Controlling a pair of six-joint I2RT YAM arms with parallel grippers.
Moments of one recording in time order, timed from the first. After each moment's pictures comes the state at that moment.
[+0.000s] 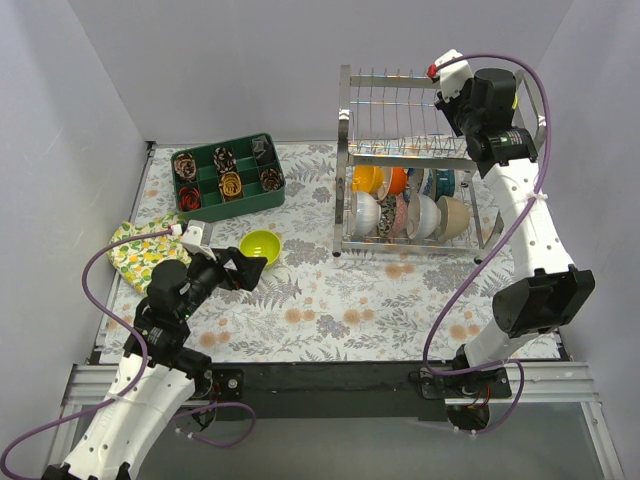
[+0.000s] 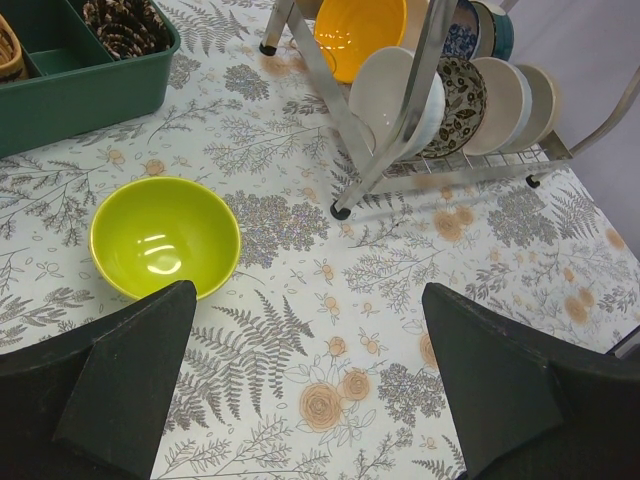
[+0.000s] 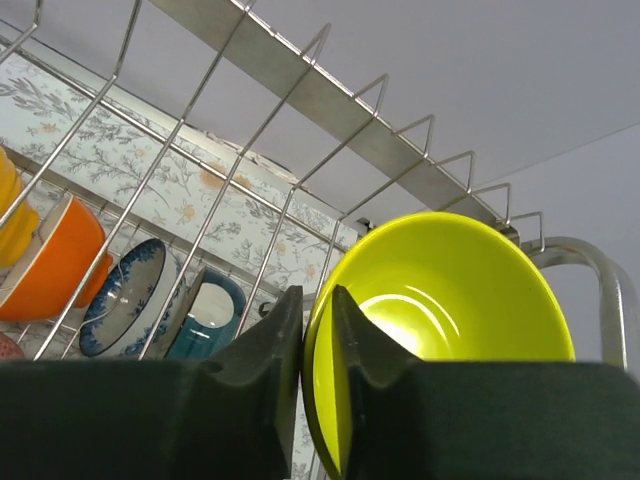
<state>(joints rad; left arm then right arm) -0.36 0.44 0.54 -0.26 0.17 -0.37 0.18 1.62 1.83 -0.51 0.08 -0.59</state>
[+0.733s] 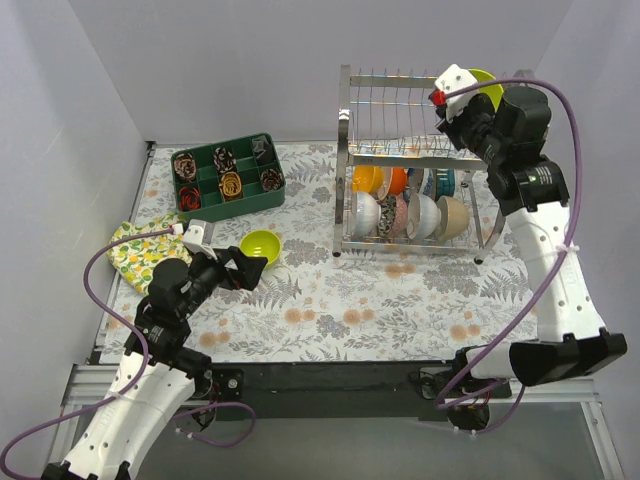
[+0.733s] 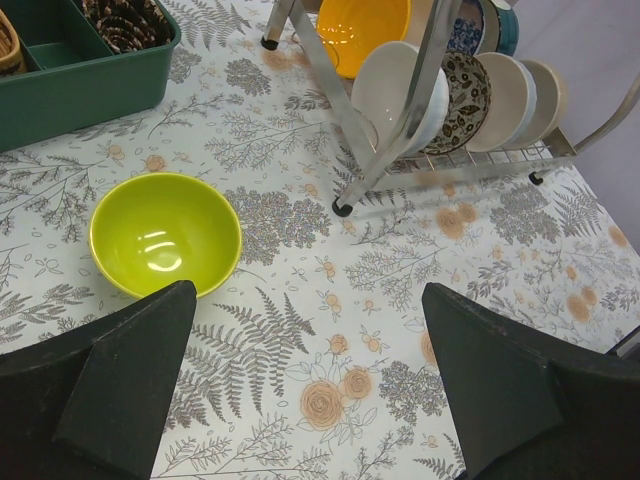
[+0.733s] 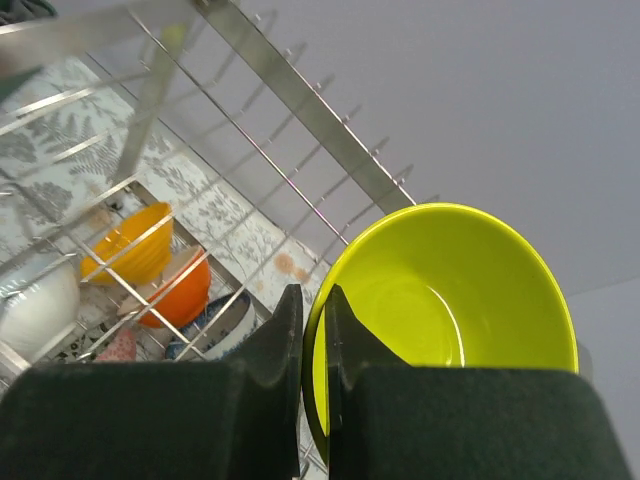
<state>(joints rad) -0.36 0.45 0.54 -0.26 0.17 -0.37 0.21 1.37 1.72 -0.50 -0.22 -0.63</state>
